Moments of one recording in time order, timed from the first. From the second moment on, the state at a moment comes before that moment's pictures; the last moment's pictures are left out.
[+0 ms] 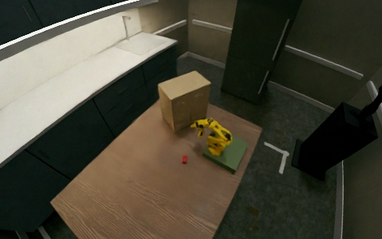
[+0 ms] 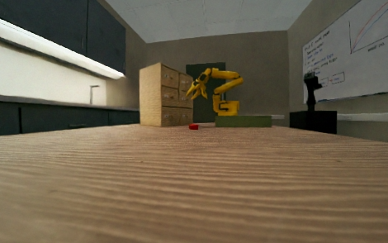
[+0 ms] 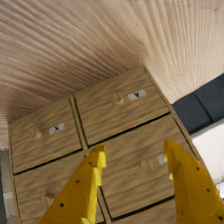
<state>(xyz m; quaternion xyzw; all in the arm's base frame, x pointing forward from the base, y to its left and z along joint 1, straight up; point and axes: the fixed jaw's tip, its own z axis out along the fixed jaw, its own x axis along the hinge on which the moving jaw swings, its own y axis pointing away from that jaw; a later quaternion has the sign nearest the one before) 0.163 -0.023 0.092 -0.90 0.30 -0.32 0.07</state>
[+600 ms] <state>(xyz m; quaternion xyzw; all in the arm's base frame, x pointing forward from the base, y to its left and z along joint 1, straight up) 0.162 -0.023 0.091 -0.82 0.47 -0.30 0.13</state>
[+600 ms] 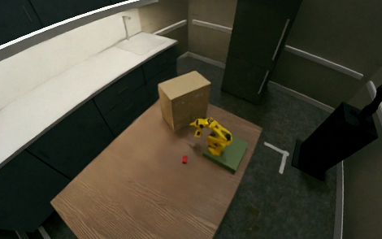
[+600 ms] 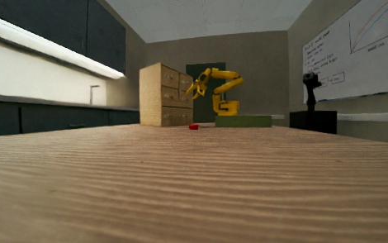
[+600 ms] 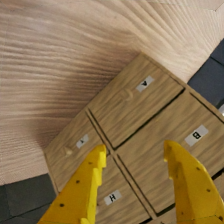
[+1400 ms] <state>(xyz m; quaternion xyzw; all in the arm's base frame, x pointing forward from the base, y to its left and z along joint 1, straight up) 0.160 -0.022 0.090 -0.66 0.67 -0.26 0.20</state>
